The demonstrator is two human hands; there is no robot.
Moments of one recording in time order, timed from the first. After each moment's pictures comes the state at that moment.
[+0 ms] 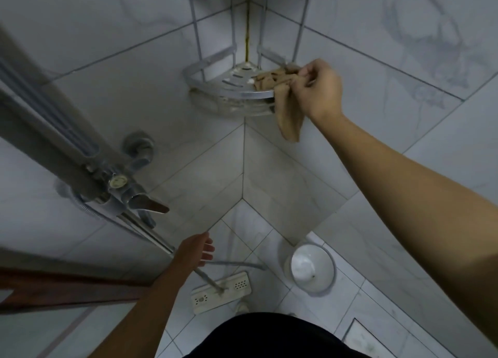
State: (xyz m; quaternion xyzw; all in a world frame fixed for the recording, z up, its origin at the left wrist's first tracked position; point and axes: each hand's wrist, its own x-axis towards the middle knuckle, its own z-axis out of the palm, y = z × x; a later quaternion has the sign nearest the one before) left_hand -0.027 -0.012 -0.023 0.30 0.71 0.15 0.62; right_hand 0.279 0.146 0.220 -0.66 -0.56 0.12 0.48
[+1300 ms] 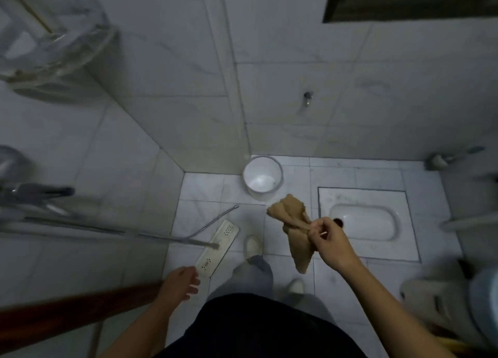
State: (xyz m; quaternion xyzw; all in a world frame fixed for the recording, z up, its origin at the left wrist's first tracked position) left_hand -0.071 -0.244 -0.055 0.51 0.66 -0.14 0.54; right_hand 0.231 -0.483 -0.014 -0.82 -0.11 0.36 0.43
